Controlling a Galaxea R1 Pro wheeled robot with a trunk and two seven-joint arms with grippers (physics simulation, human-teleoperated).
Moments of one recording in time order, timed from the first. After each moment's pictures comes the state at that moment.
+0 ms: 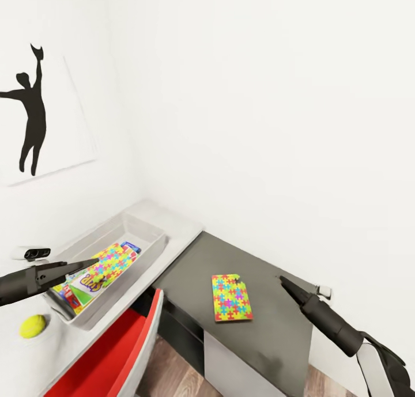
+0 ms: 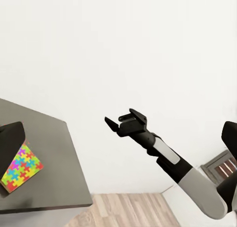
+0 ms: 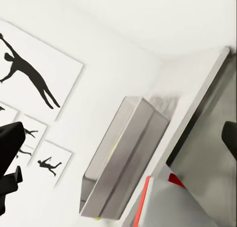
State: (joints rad) left arm -0.38 0.47 0.38 -1.43 0.41 1.01 -1.57; right arm -0.18 -0.05 -0.39 -1.36 -0.67 0.69 0.93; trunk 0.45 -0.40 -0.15
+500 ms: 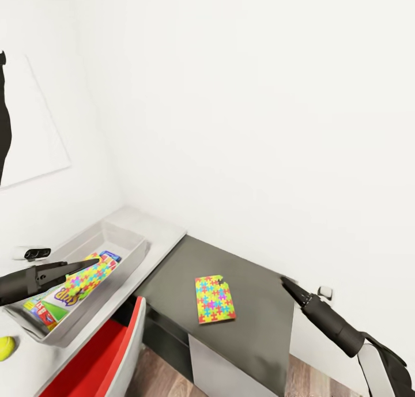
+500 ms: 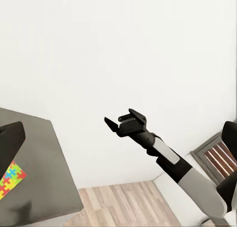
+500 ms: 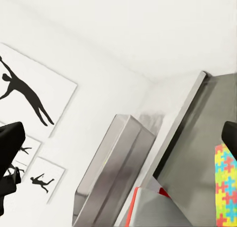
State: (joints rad) left arm -0.38 0.46 0.38 -1.43 0.41 1.01 -1.57; right arm -0.18 -0.05 -0.39 -1.36 -0.67 0.69 0.93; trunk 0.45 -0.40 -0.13
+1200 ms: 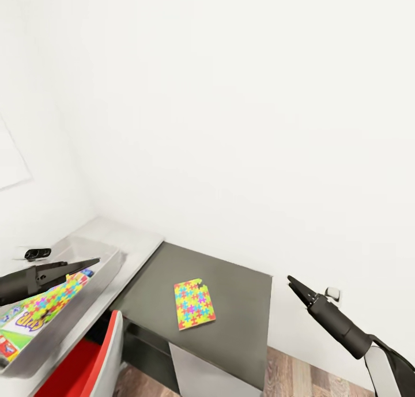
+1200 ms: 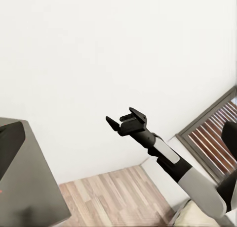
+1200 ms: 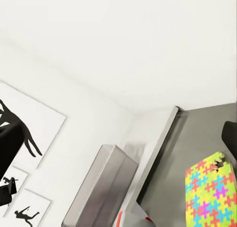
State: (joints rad) left arm -0.38 0.46 0.38 -1.43 0.41 1.01 -1.57; right arm -0.18 -0.05 -0.44 -1.35 -0.67 0.70 0.94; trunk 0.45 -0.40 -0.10
